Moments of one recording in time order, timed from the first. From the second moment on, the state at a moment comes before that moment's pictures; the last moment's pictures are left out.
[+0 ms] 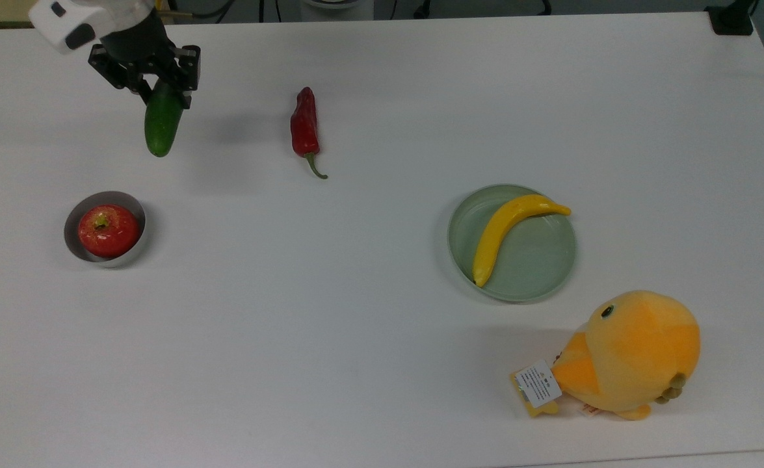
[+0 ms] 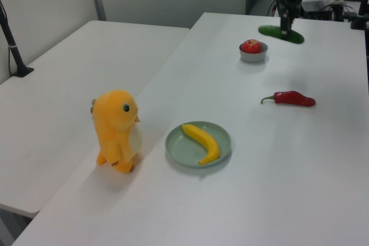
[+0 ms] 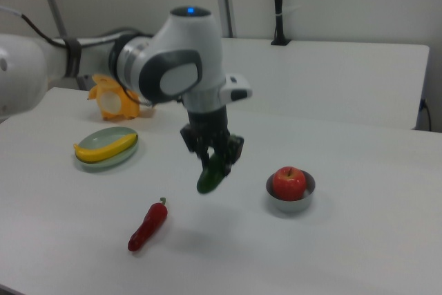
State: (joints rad) arm -0.07 0.15 -0.23 -1.79 0.07 1.95 -0.34
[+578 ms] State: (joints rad) arm -0.06 0.42 -0.18 -1.50 0.14 1.90 -0.34
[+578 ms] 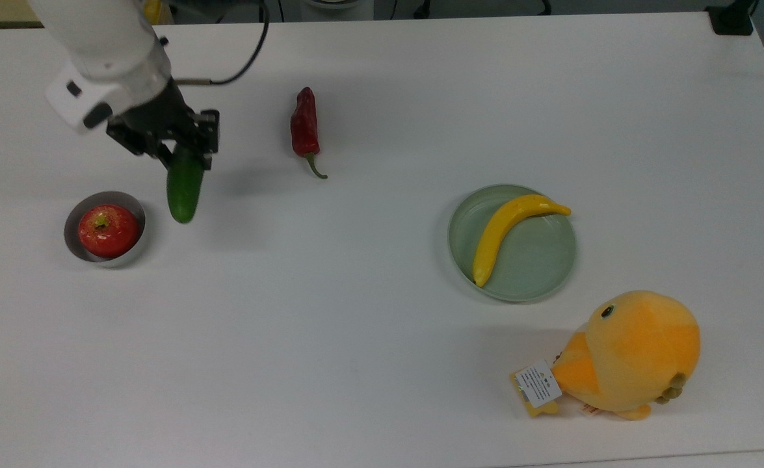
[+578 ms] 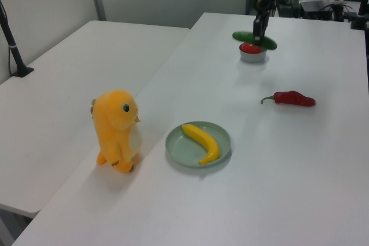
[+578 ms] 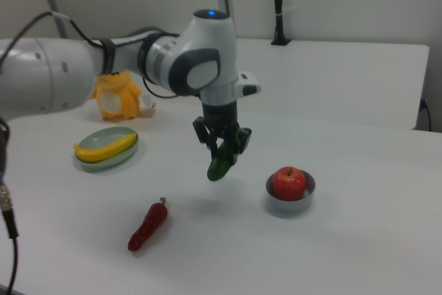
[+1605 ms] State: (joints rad) arm -0.07 0.63 -0.18 -1.44 0.14 2.05 -0.34
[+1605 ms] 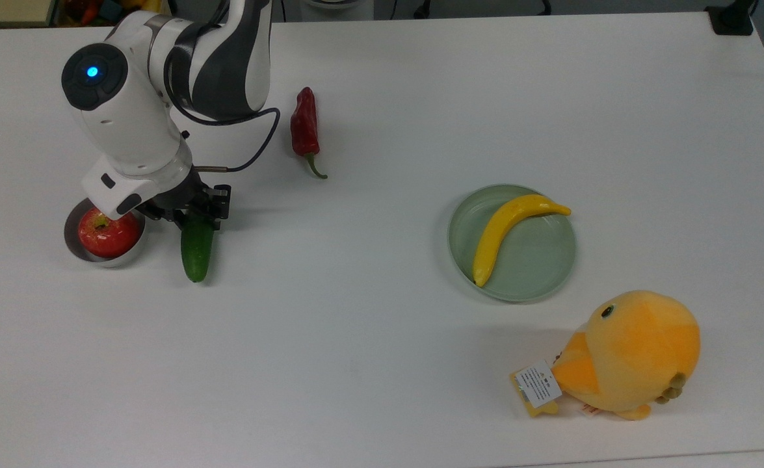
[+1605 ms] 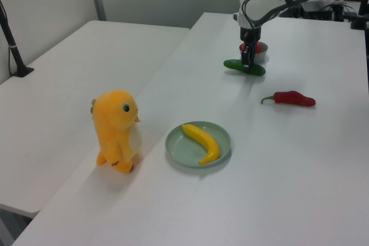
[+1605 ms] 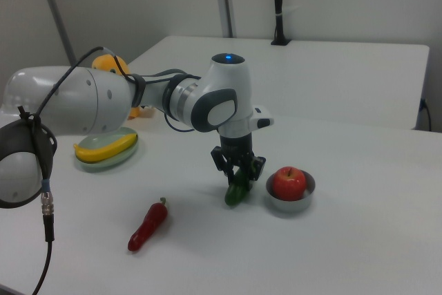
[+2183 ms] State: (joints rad) arm -0.07 0.61 -0.18 -1.42 0.14 2.05 -0.33
